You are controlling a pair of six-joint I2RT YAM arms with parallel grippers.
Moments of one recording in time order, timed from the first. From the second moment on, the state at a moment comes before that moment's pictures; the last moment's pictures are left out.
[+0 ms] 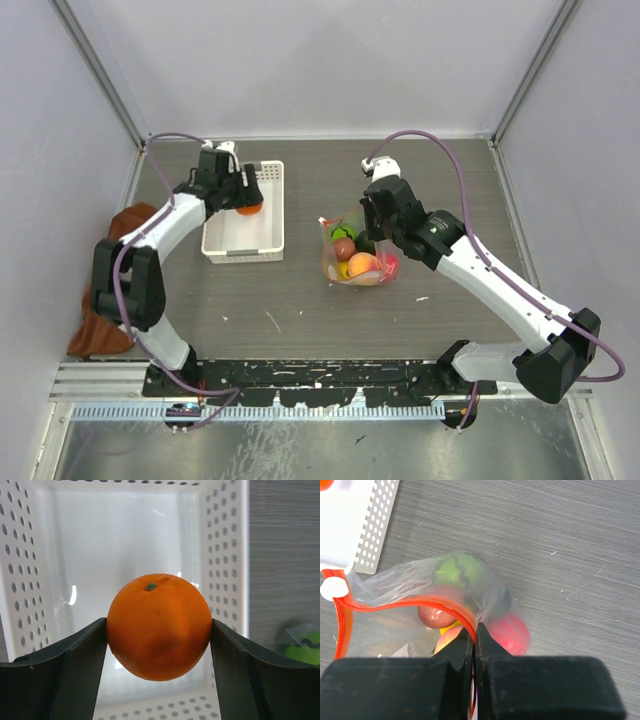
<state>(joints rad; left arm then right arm) -0.23 1.73 1.27 -0.30 0.01 -0.31 0.70 1.24 1.23 -0.67 0.33 0.28</state>
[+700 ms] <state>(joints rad) -0.56 1.10 0.98 -0.22 0.11 -0.40 0.70 1.24 1.21 -0.66 0.33 0.29</state>
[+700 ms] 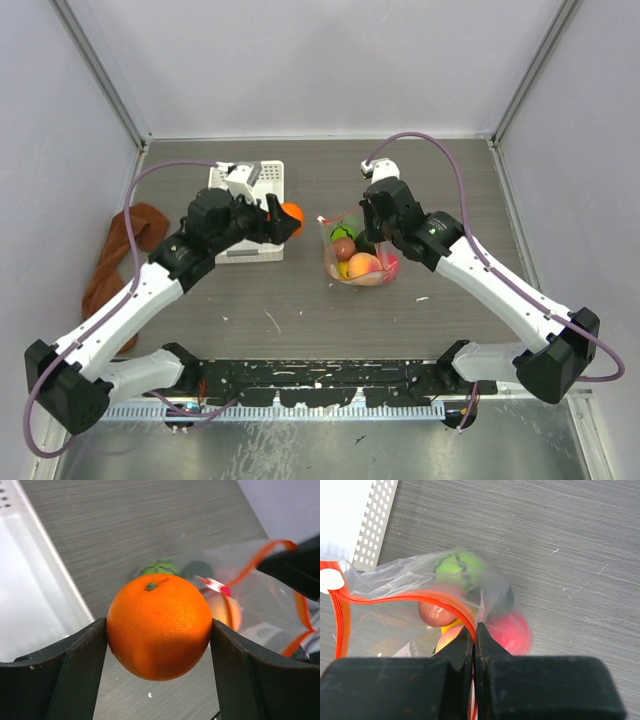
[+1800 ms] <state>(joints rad) -0.97 1.29 0.97 0.08 0.05 -0.21 0.70 1.22 1.19 -0.65 0.29 0.30</state>
